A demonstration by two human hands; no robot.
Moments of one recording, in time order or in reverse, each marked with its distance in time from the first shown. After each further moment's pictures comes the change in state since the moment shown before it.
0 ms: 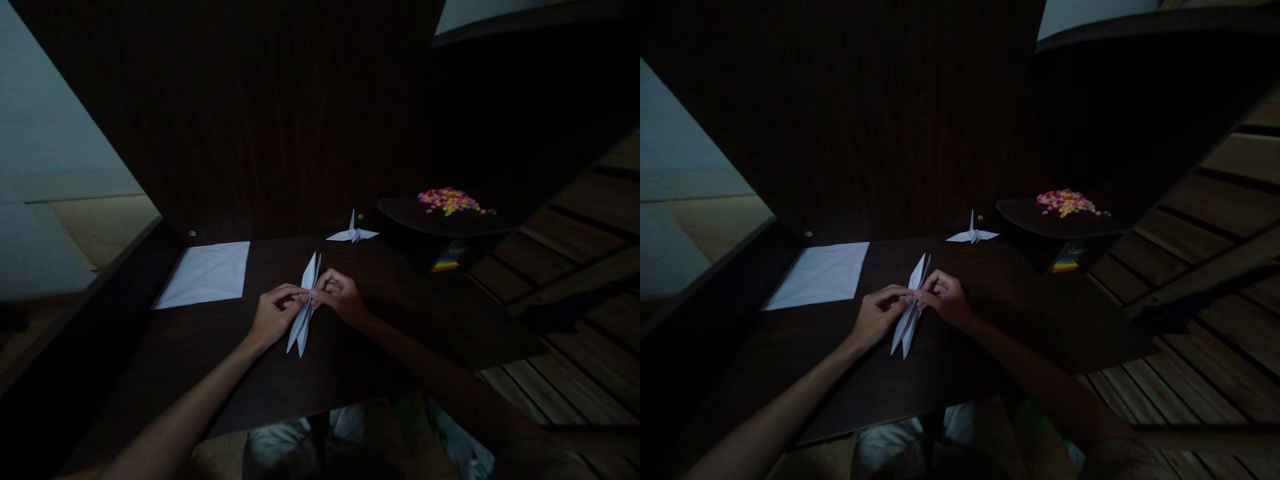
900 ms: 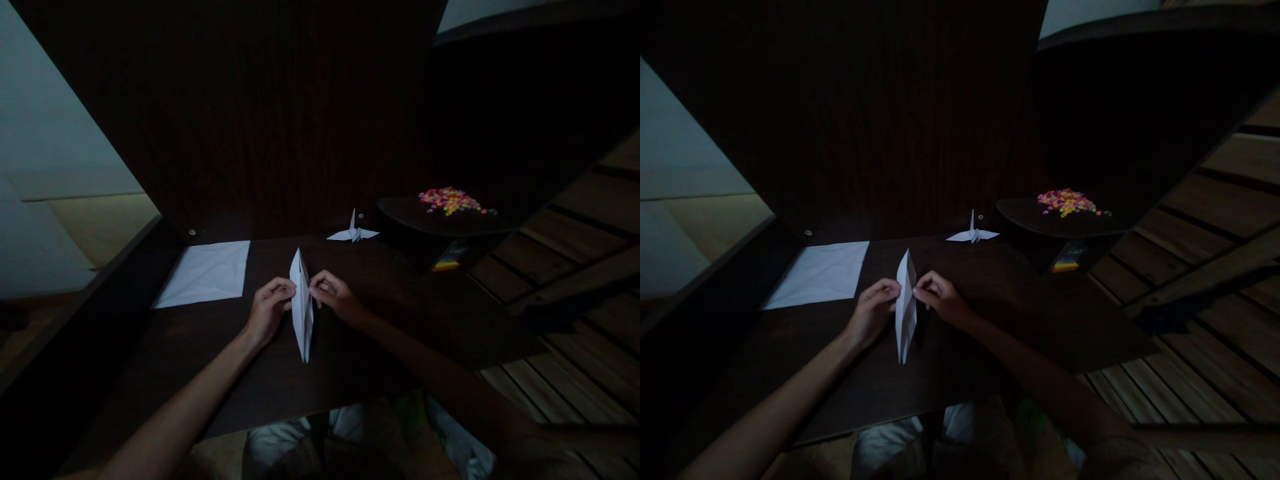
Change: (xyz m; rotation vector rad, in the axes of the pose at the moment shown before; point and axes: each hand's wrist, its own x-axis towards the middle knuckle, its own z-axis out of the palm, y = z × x) left_hand 0.004 -0.003 -0.002 -0.576 0.127 -0.329; right_hand 0.004 0.008 -0.003 -0.124 -0.094 0.014
